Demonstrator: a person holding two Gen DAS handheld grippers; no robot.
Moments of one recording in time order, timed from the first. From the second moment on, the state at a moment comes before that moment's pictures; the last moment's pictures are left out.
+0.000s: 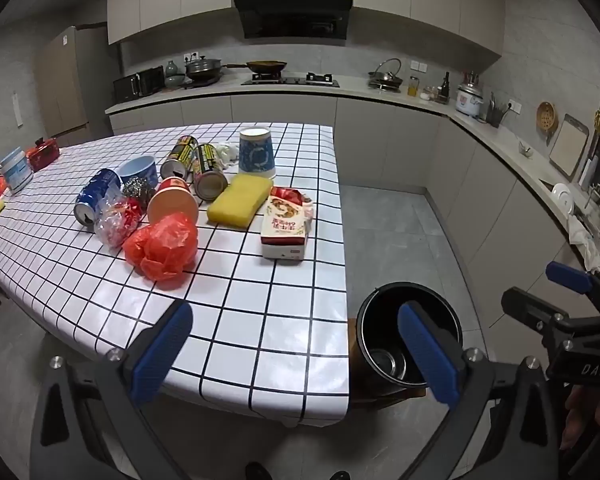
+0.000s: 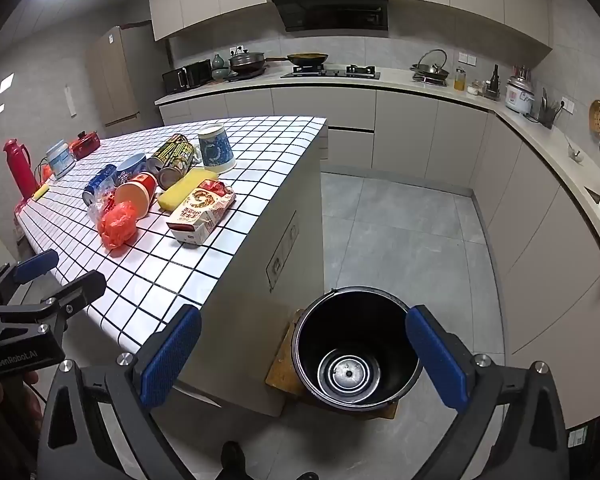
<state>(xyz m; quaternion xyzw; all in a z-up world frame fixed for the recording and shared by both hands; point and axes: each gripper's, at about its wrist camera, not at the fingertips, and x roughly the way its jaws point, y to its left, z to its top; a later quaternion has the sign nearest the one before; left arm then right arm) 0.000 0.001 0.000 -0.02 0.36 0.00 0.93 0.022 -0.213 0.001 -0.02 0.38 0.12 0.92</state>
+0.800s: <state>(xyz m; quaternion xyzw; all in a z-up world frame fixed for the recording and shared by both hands) 0.007 0.006 -0.004 -0.02 0.37 0.00 0.93 0.029 -0.211 0.004 -0.01 0.38 0.12 0.92</state>
